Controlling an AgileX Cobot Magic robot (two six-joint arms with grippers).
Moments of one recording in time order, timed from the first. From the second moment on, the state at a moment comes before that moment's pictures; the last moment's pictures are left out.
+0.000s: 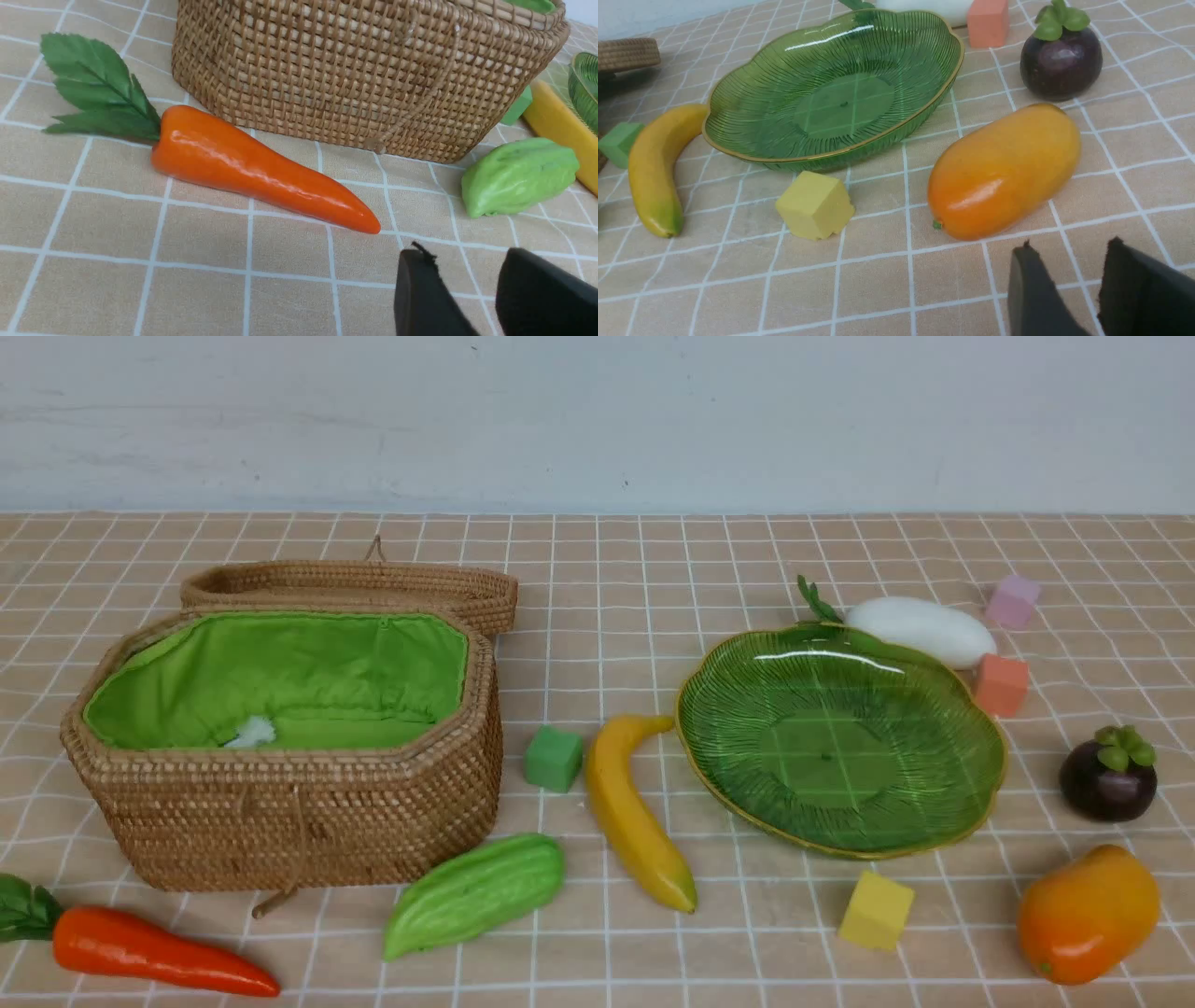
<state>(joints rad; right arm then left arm) 0.07 -0.01 0.02 0.05 0.39 0.19 -0.12 -0.01 0.03 -0.10 0.38 -0.24</state>
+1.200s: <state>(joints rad) 0.07 -0.01 0.02 0.05 0.39 0.19 -0.12 0.09 -0.15 -0.64 0.37 -0.40</state>
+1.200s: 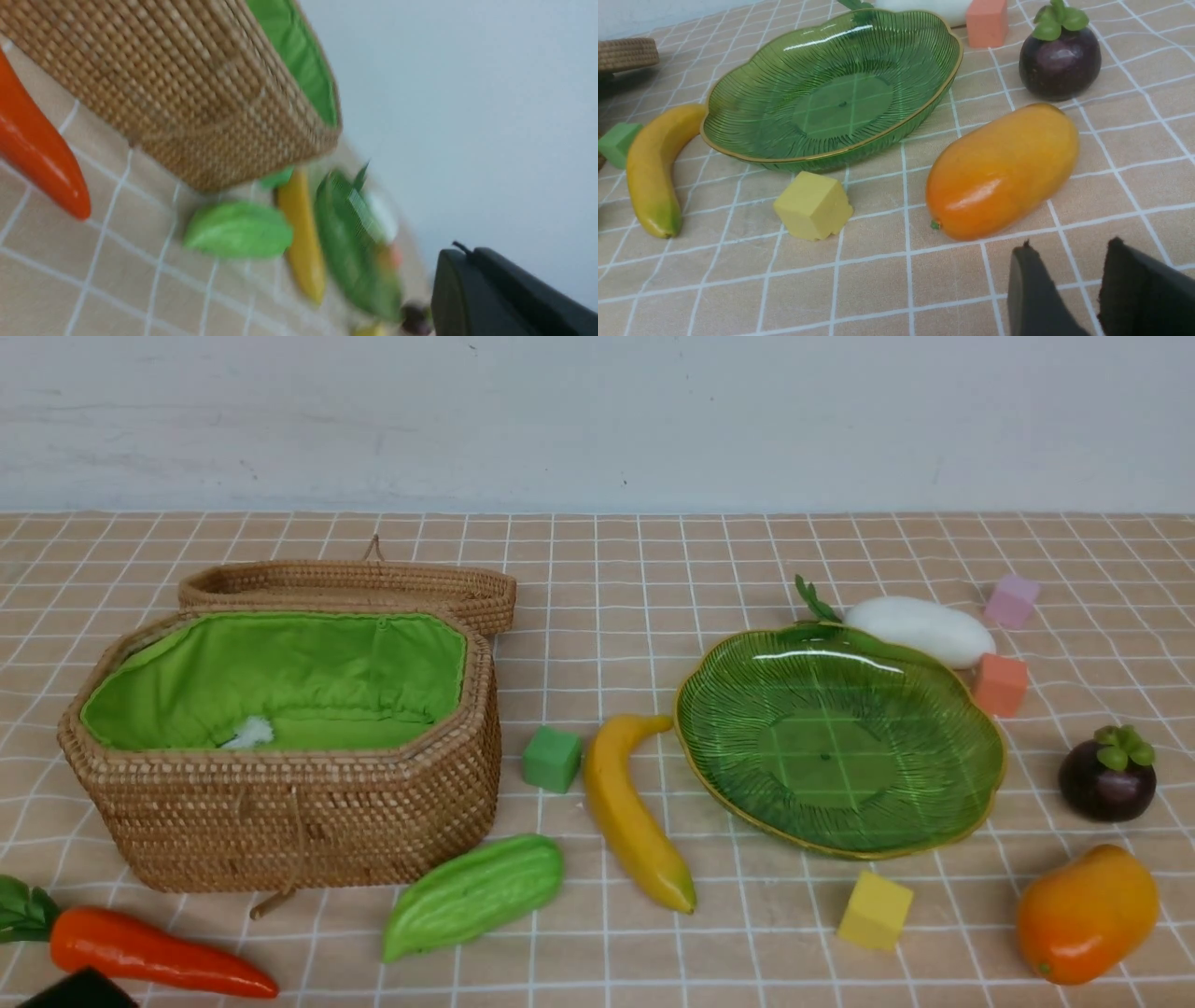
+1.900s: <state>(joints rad) 0.07 -0.01 0.02 0.28 0.29 0.40 -0.12 0.94 -0.71 -0.50 0.94 0.24</state>
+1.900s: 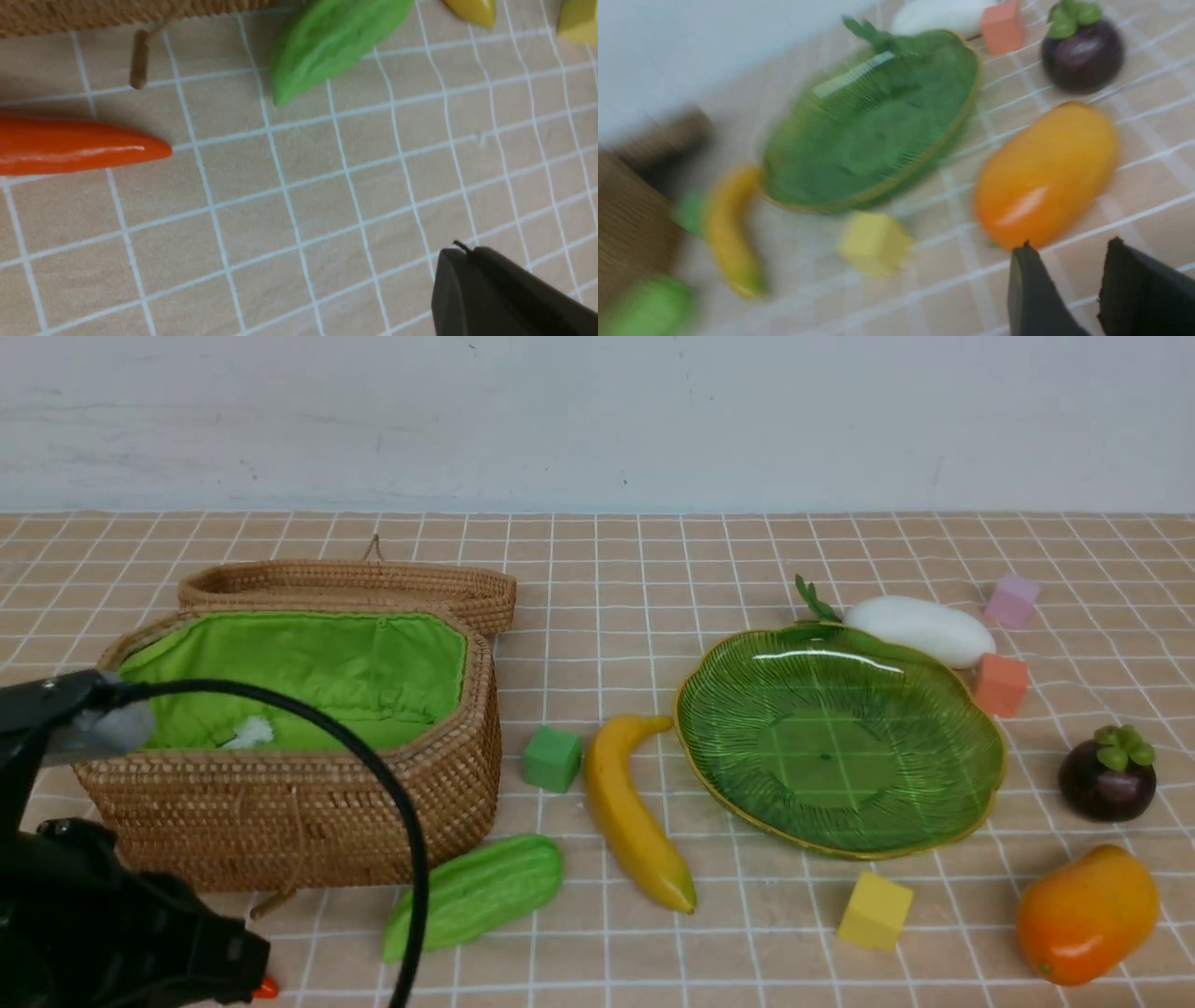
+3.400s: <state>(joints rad) 0.42 0.45 -0.84 0.48 1.14 -0.43 -0.15 1.39 -0.86 0.04 1.03 0.88</state>
